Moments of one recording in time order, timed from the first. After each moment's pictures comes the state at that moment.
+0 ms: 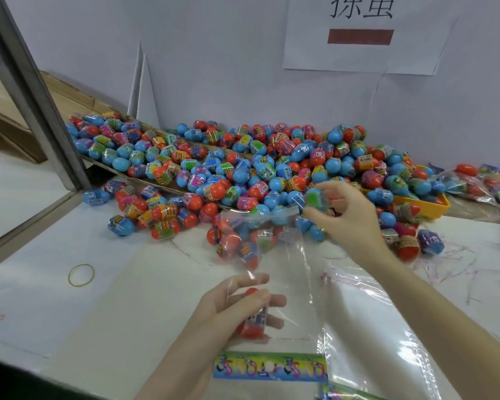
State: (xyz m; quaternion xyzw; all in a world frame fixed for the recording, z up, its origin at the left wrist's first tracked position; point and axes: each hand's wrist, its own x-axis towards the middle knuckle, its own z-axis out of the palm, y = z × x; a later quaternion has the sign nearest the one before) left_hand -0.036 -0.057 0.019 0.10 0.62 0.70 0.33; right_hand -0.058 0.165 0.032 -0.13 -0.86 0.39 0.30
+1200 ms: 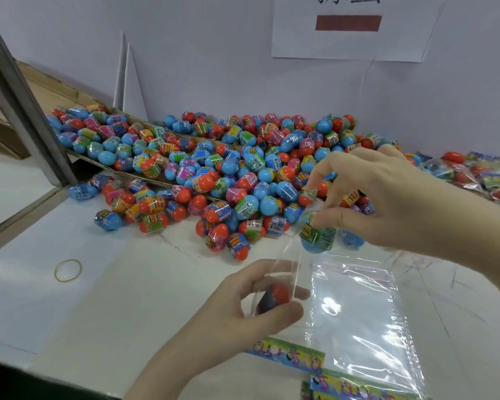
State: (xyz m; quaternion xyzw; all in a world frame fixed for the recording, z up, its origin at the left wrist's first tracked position) left_hand -0.032 -0.041 0.024 0.32 0.67 0.60 0.29; right_hand 0.009 0.141 0.142 0.11 -0.99 0.05 0.06
